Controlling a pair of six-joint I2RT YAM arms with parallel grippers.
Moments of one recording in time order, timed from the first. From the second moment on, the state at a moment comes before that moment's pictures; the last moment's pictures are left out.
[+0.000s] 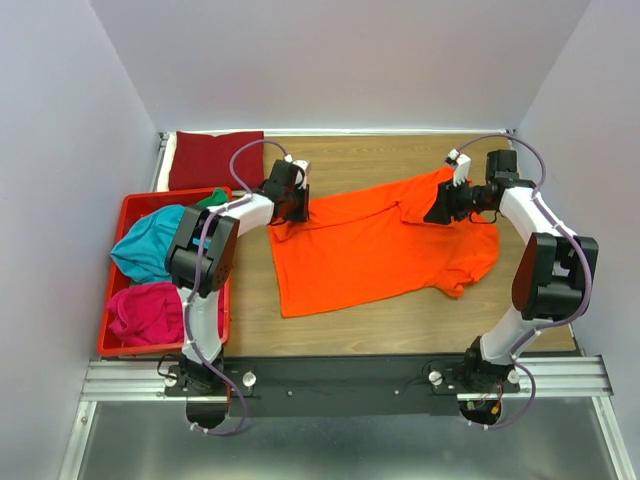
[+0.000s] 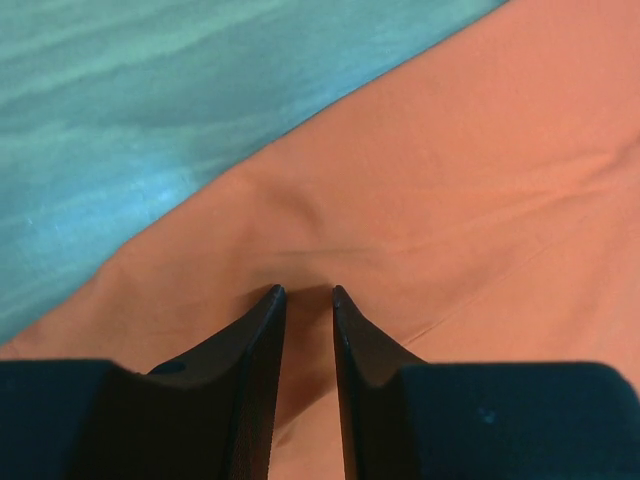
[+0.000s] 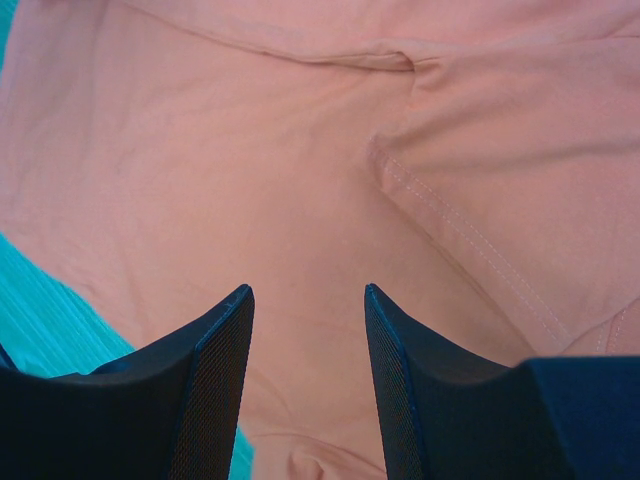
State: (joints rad) left arm -0.39 1.99 1.27 -0.11 0.12 -0.23; right arm -0.11 1.70 1.23 -0.58 -0.80 -0.45
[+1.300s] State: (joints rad) left arm -0.28 1.14 1.03 -0.06 0.07 0.08; right arm -0.13 1.77 1.24 -0.71 -0.64 -0.73
